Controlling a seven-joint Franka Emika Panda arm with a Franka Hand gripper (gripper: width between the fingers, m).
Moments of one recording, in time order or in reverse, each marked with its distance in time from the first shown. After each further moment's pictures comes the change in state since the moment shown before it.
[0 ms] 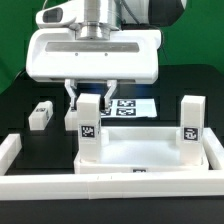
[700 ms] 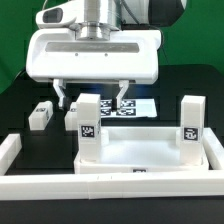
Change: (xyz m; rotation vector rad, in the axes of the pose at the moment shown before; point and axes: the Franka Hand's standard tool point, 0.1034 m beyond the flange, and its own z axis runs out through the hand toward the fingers) arm 0.000 0.000 0.000 0.000 -0.001 0.000
